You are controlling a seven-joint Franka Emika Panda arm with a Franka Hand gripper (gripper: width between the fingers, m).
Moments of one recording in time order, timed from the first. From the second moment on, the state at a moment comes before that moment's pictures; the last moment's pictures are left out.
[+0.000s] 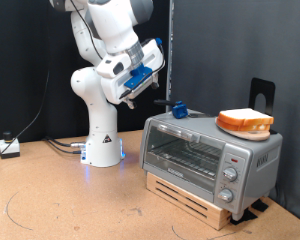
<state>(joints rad) 0.33 -0.51 -0.45 -2.47 0.24 1.85 0.33</state>
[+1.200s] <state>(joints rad) 0.36 -0.41 -0.35 -2.70 0.28 2.14 0.30</state>
